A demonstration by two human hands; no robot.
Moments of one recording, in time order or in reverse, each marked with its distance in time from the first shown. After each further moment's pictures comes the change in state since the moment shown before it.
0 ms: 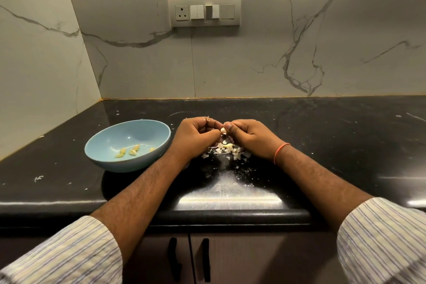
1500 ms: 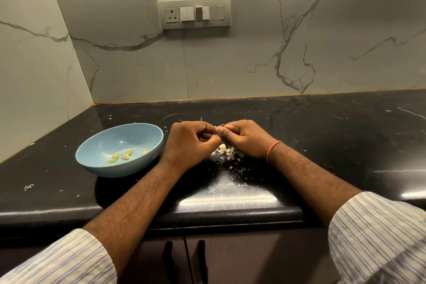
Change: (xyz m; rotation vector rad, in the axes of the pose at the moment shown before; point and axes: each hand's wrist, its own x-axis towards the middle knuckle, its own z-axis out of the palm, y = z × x) left_hand -0.006 -0.002 0.003 0.430 0.105 0.421; right_hand -0.002 0.000 -0.003 -0.075 -0.001 0.012
